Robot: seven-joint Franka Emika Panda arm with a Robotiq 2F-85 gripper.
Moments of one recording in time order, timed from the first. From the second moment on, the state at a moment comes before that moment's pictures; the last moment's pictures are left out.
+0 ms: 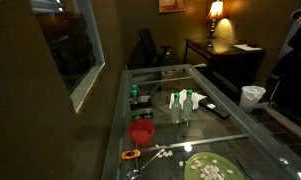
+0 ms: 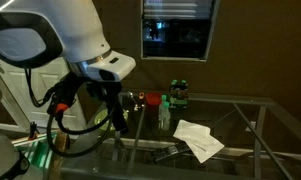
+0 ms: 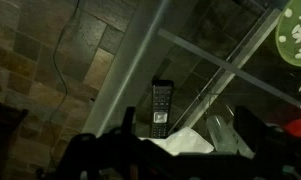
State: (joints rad) arm -0.09 -0.66 -0.14 -2.79 -0.07 2.37 -0.14
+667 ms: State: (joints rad) arm -0.09 -0.65 -0.14 -2.80 -0.07 2.37 -0.14
